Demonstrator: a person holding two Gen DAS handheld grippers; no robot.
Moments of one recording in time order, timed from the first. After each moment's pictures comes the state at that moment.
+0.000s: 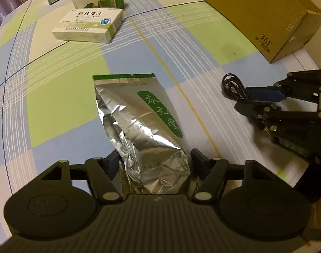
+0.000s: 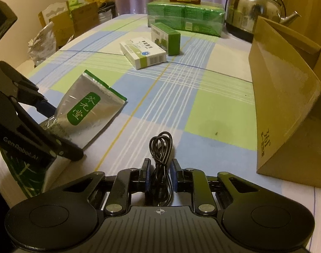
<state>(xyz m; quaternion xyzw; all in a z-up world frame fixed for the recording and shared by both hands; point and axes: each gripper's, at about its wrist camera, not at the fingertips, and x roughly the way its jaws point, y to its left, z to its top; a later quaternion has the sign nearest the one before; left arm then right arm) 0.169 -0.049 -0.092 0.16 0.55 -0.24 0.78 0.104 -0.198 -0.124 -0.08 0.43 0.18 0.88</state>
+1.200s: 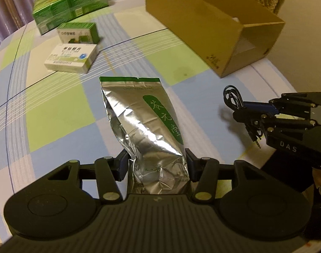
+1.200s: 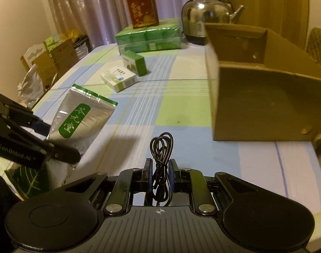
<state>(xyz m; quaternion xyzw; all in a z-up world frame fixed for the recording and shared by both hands) 0.108 -0.086 -0.028 0.15 0.50 -0.28 0.81 0.032 -0.259 -0.072 0.03 0.39 0.12 0.91</state>
